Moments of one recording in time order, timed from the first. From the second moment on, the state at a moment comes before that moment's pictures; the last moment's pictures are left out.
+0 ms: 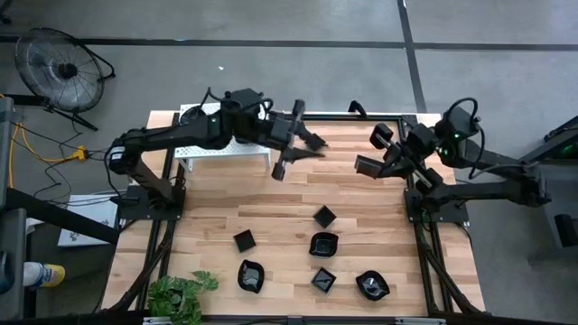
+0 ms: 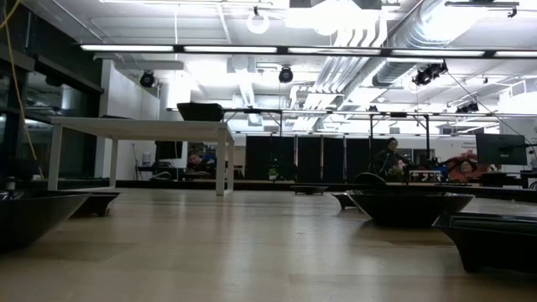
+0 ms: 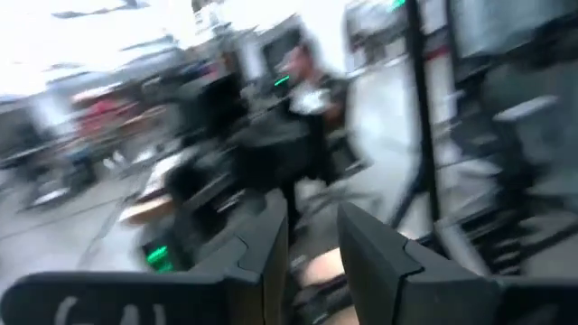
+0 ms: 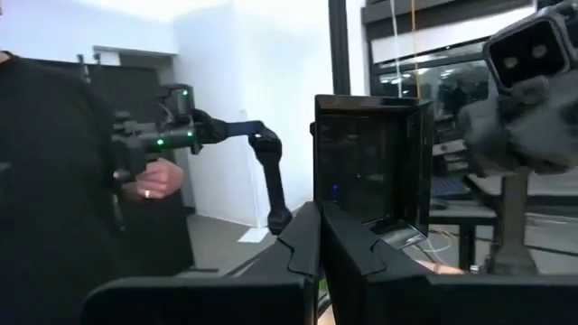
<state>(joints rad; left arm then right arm) 0.13 1.59 1.71 -0.01 0.44 0.26 -0.30 0.81 0.90 0.24 -0.91 0.33</state>
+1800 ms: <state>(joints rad) 0.06 1.77 1.71 0.27 0.77 -0.03 -0.20 1.04 0.90 0.43 -1.11 0.31</state>
